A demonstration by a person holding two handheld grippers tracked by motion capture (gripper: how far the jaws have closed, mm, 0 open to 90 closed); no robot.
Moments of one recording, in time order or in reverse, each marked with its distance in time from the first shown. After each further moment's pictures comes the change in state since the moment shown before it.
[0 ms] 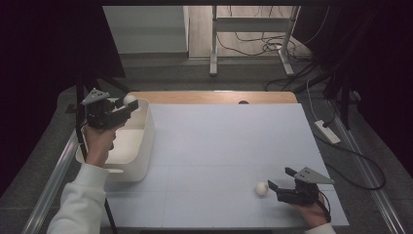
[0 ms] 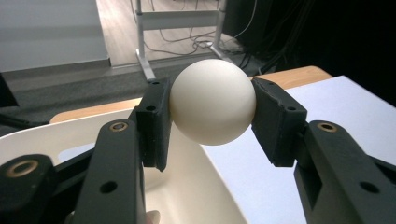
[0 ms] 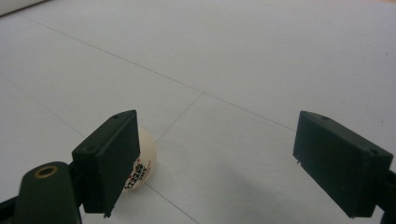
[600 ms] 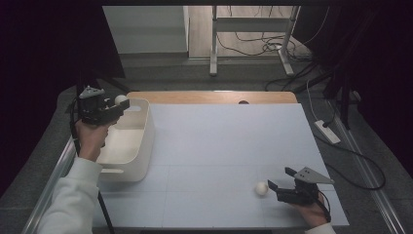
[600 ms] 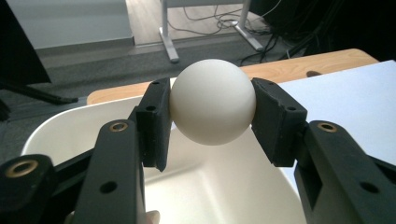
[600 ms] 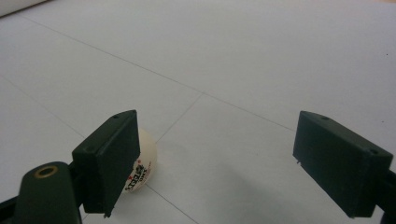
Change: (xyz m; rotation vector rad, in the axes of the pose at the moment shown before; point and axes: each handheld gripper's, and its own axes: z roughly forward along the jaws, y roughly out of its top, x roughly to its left) left arm 0.028 0.001 0.005 0.092 0.088 -0.019; right arm 0.000 0.000 0.000 -0.001 0.000 0.001
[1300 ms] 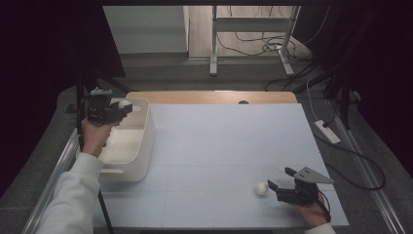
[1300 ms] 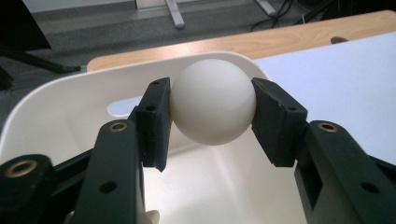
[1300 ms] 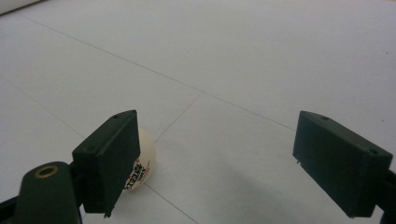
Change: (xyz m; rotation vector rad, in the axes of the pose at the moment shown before) left arm 0.007 -0.004 0.029 0.146 0.009 -0.008; right arm 0.000 0.000 0.000 0.006 -0.004 0.000
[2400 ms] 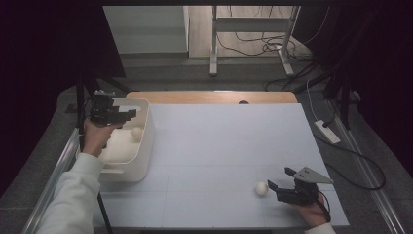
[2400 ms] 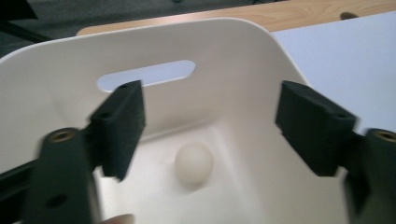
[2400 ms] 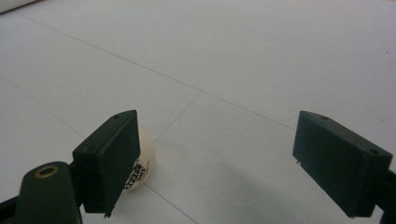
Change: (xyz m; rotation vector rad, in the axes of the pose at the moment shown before) left arm 0.004 -0.002 0.010 0.078 -0.021 -0.021; right arm 0.000 0.000 0.000 0.001 -0.001 -0.002
